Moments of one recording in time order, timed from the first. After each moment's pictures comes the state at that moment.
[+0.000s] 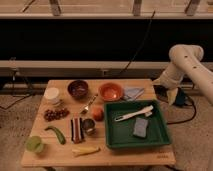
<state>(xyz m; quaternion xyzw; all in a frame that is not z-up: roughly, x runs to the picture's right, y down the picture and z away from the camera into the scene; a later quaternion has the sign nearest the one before) 0.312 0.042 0.774 -0.32 -0.15 -0.25 0.90</state>
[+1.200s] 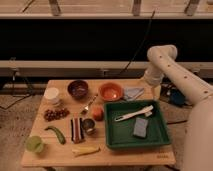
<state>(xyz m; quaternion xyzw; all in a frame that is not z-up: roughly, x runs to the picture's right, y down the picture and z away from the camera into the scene) 0.240 0.020 0.850 -0.32 -0.12 -0.27 0.90</state>
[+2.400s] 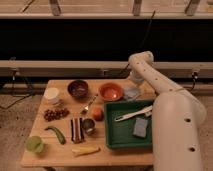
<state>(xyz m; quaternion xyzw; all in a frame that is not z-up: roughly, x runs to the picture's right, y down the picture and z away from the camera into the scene) 0.208 0.006 0.967 -0.28 -0.07 -0.31 0.91</state>
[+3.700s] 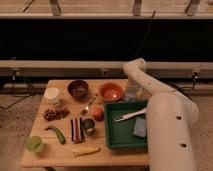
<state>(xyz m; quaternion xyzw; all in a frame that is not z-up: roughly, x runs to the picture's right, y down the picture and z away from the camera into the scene) 0.206 0.053 0.986 -0.32 -0.06 -0.34 0.88</state>
